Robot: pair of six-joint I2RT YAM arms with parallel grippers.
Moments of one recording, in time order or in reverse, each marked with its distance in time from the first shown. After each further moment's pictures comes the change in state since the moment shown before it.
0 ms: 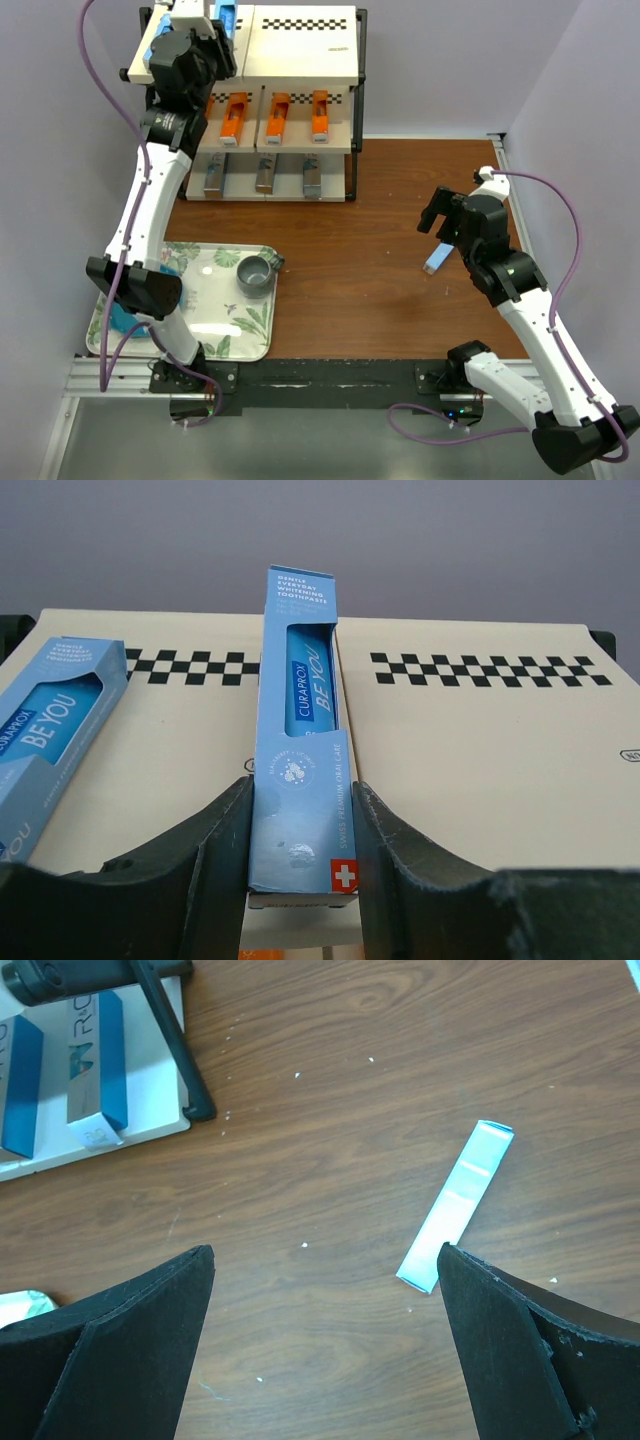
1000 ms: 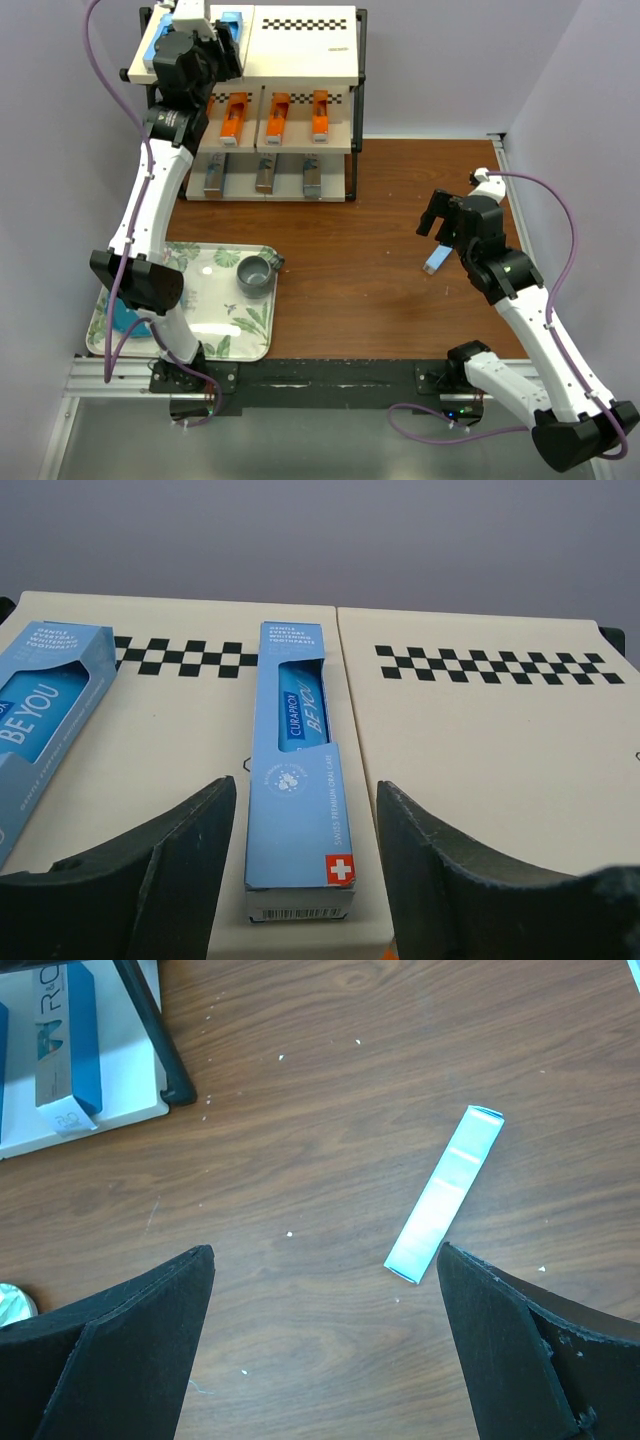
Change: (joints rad) left arm 0.019 0.035 0.002 0.000 0.026 -0.032; right arm 0.000 0.015 -0.015 -0.015 0.009 -0.010
